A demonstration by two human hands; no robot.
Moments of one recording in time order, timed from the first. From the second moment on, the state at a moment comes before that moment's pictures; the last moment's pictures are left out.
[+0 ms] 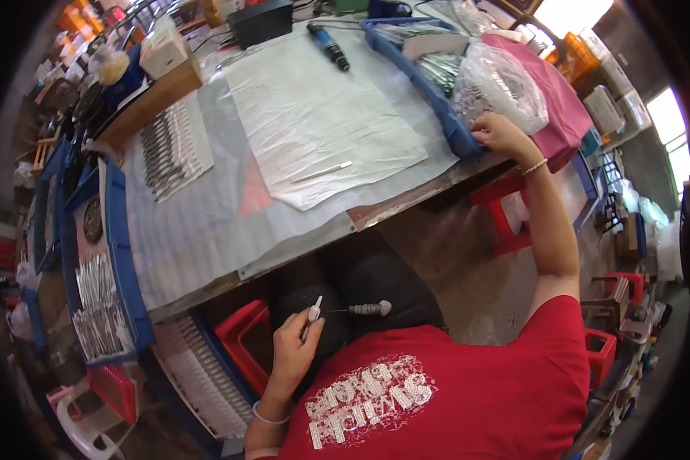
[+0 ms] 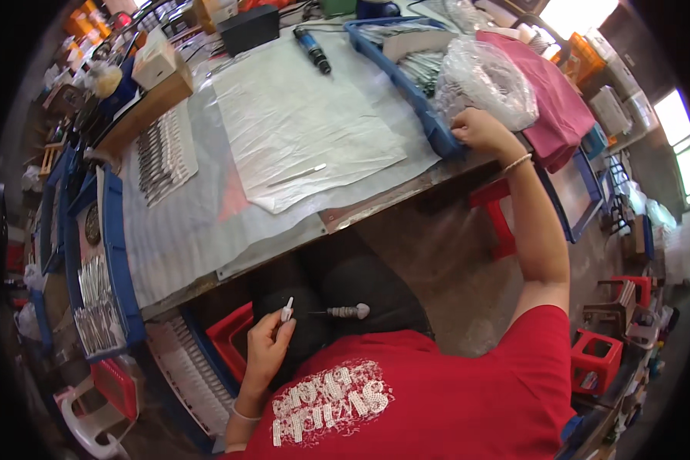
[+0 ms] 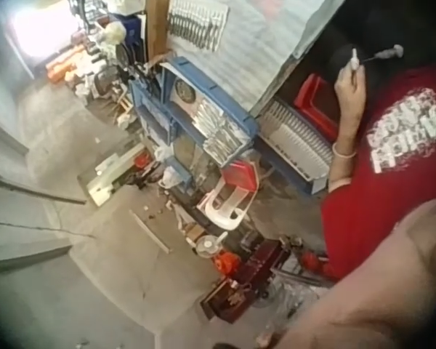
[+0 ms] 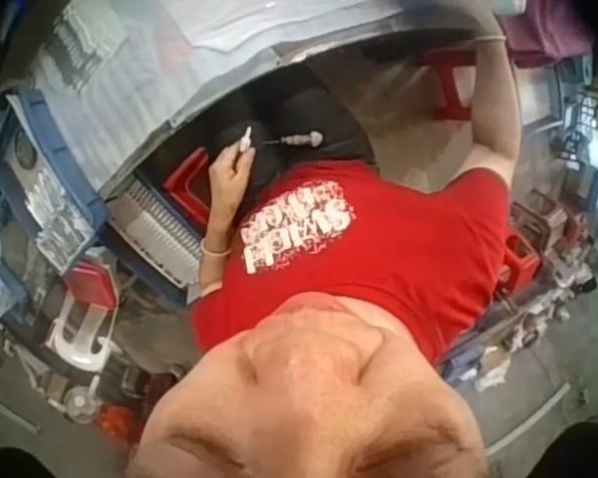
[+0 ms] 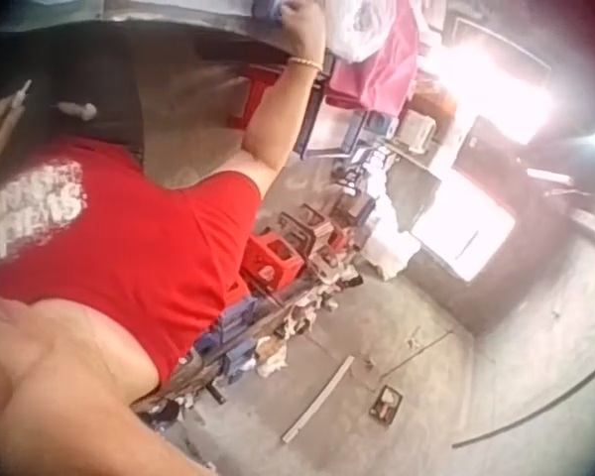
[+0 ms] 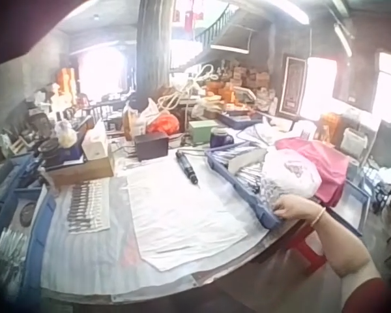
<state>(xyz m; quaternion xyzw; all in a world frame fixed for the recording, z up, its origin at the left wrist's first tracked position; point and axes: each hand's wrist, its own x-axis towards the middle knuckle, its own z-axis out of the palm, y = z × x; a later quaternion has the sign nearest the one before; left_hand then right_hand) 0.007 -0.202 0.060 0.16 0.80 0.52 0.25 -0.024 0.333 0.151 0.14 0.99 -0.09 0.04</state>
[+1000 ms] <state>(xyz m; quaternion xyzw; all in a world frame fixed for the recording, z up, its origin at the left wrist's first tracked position) 0.013 -0.192 0.100 0.27 0.88 0.35 0.18 0.028 0.001 0.076 -0.26 0.82 -0.50 -0.12</state>
